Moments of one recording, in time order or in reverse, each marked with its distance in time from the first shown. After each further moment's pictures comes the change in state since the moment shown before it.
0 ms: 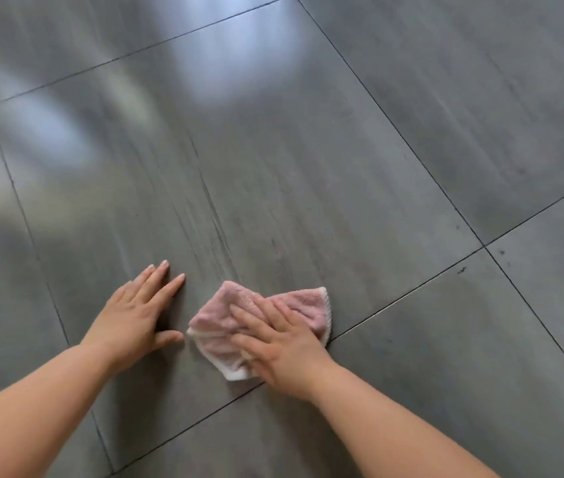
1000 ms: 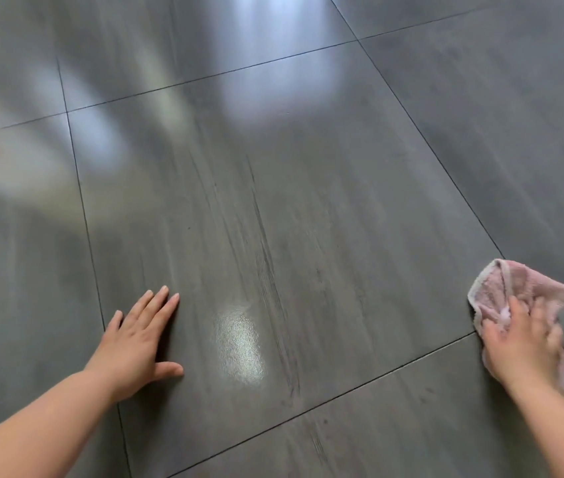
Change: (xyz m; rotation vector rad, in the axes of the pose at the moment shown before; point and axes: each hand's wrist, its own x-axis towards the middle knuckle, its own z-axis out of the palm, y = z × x) left_hand -0.026 -0.028 -0.003 -0.080 -0.242 -0.281; right_hand -0.072 0.169 -0.052 0.222 0.078 1.250
